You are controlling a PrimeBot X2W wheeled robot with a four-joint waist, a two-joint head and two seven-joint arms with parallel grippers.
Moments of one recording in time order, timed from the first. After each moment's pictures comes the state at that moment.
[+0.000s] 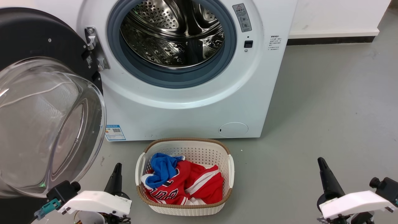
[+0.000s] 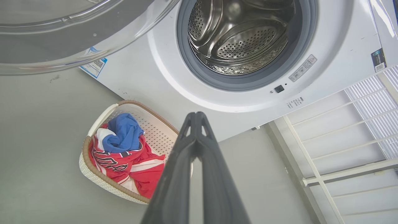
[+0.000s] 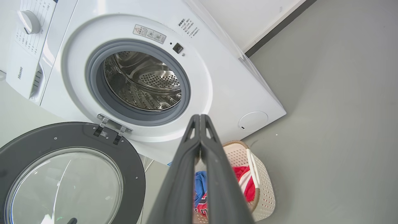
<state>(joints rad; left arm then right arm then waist) -0.06 0.15 -0.09 0.26 -0.98 0.00 -0.08 0.00 -0.07 -0.01 0.19 0.84 0.13 -0.03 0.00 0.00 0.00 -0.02</state>
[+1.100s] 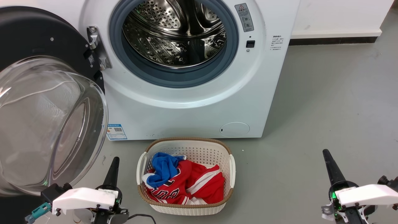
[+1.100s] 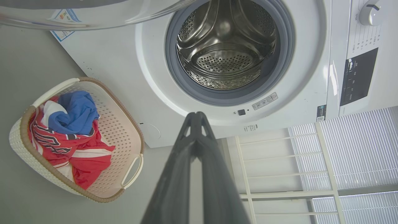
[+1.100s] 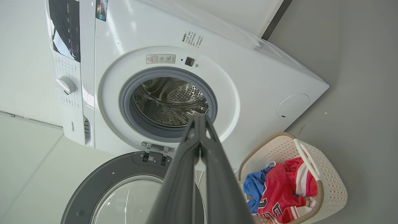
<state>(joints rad) -0.08 0.10 0.01 0.25 -1.29 -0.06 0.02 -0.05 -0.07 -0.05 0.21 1.23 0.13 0.03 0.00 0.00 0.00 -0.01</state>
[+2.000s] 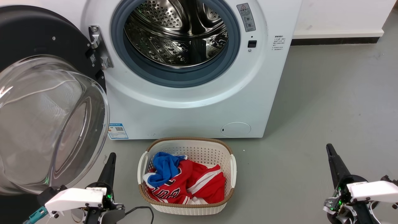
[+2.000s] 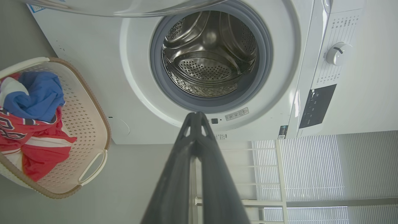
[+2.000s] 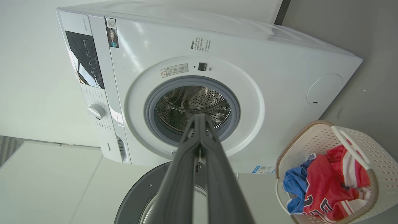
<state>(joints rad) -0.09 0.07 0.07 0.25 -1.47 -0.10 0.07 -0.08 -0.07 -0.07 0.23 1.46 0.13 0.06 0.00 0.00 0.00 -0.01</state>
